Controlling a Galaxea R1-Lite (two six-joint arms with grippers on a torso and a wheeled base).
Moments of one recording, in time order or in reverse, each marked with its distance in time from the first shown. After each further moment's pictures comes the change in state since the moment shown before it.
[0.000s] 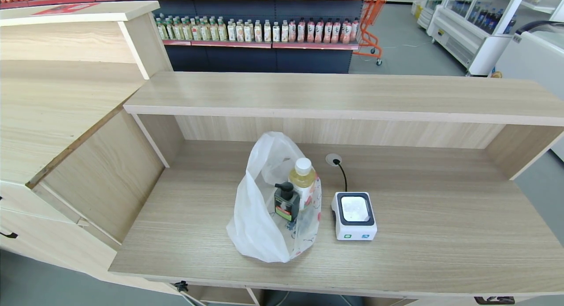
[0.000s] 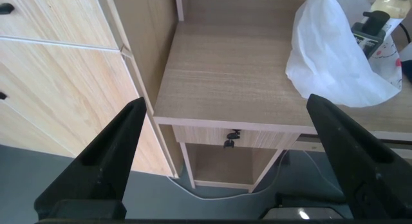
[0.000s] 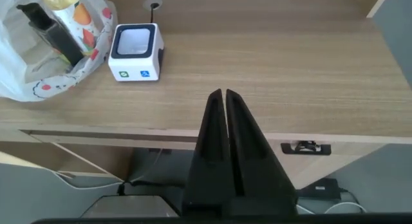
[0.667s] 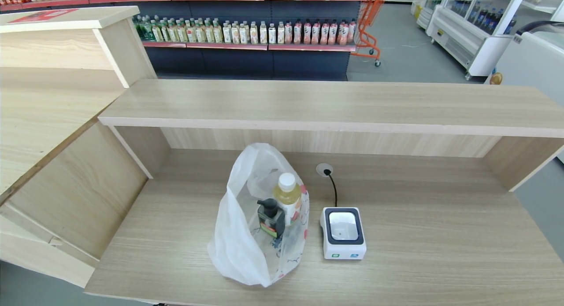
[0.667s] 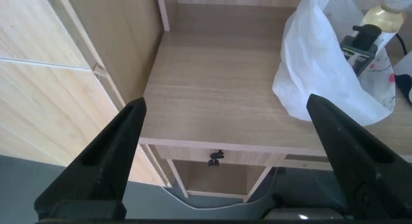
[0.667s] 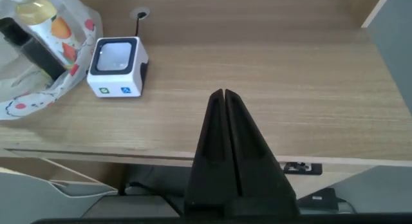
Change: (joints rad) left arm 0.001 0.000 0.000 0.000 -0.001 0.003; right arm 0.001 0.000 0.000 0.001 0.000 0.001
